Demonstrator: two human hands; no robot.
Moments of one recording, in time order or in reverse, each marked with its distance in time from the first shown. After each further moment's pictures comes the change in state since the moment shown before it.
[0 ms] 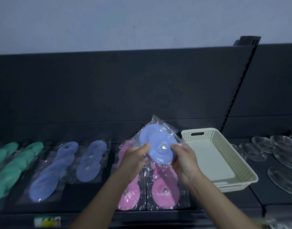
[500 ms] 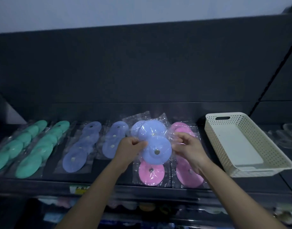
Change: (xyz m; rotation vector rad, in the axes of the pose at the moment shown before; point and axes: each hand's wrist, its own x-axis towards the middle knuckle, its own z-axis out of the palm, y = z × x) left_hand -0.037 0.010 -0.104 0.592 0.196 0.121; right_hand -0.008 0.054 0.027 -0.375 -0.142 0.058
